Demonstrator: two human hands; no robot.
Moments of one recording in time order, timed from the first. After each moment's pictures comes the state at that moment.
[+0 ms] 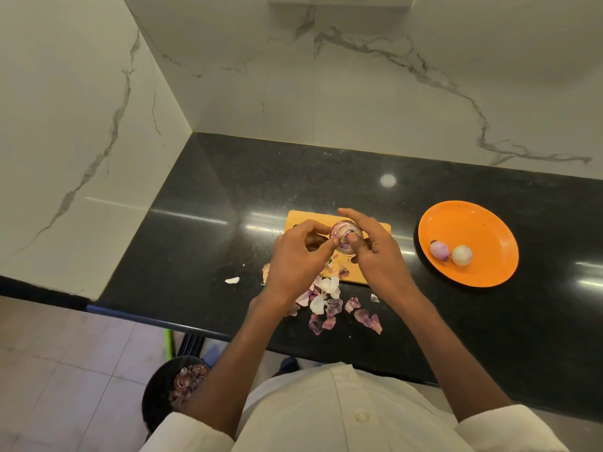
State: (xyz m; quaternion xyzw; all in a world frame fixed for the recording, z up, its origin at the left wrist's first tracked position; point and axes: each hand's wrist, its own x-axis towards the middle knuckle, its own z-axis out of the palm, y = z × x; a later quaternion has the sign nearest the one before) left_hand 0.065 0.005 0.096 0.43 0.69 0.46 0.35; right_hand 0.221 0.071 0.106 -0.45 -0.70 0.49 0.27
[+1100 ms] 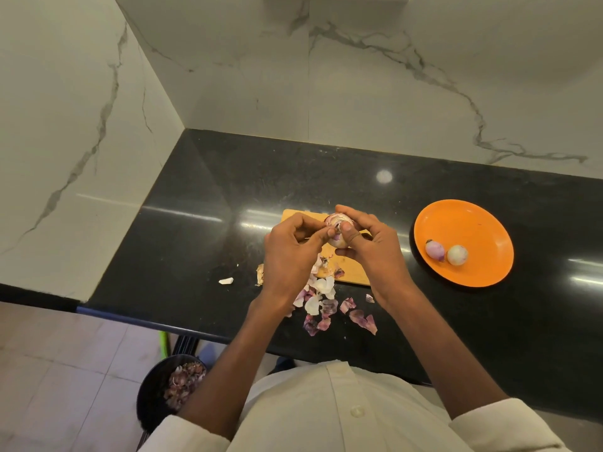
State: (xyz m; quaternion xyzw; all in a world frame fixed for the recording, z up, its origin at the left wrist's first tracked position) left_hand 0.072 0.009 0.110 0.40 0.68 0.53 0.33; right_hand 0.212 0.075 0.117 -0.46 -0.54 0.62 0.34
